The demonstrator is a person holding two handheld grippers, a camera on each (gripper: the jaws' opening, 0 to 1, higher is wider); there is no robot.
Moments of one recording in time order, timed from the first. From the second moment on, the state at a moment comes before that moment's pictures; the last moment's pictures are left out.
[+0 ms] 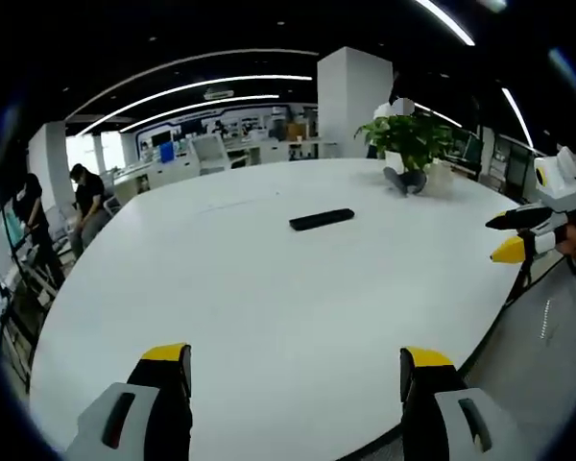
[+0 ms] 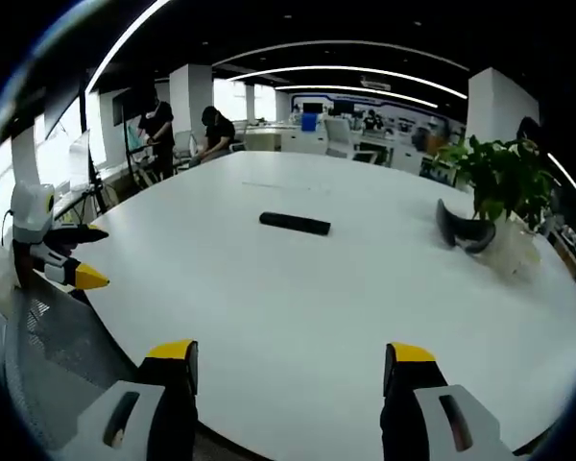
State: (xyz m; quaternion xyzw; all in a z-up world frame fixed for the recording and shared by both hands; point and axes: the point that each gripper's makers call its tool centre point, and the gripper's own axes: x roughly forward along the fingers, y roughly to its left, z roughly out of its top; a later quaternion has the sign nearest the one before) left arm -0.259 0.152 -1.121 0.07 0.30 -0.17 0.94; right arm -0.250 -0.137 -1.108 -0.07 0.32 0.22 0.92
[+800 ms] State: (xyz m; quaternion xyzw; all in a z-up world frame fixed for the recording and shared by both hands) left arm -0.259 0.153 -1.119 0.07 0.29 -0.17 0.94; right arm -0.251 -0.135 -1.107 -0.07 0.32 0.23 0.92
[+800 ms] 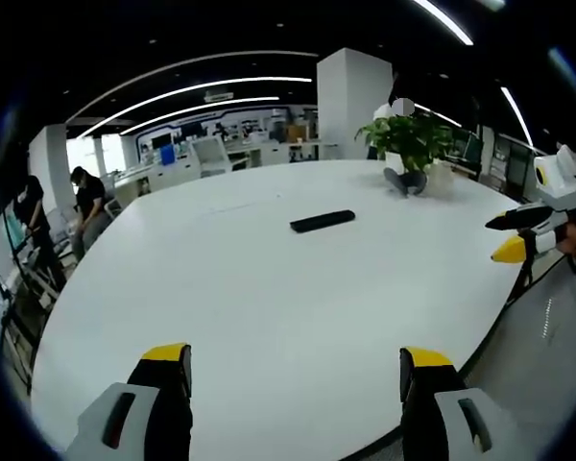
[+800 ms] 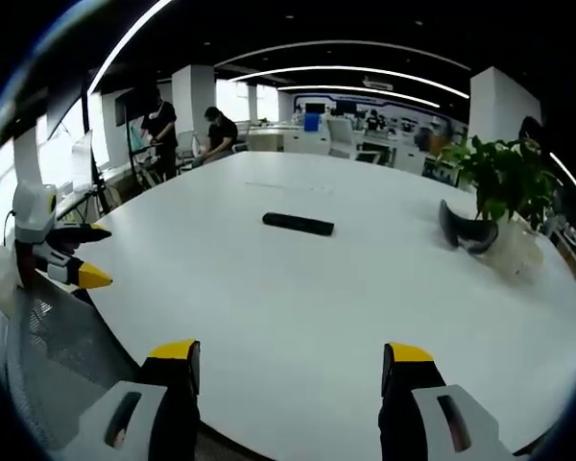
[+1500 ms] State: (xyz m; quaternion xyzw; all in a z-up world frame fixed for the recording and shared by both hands) left arm -0.257 0.154 -1.117 0.07 0.29 -0.17 0.94; right arm -0.249 -0.137 -1.106 -0.08 0.31 0.22 0.92
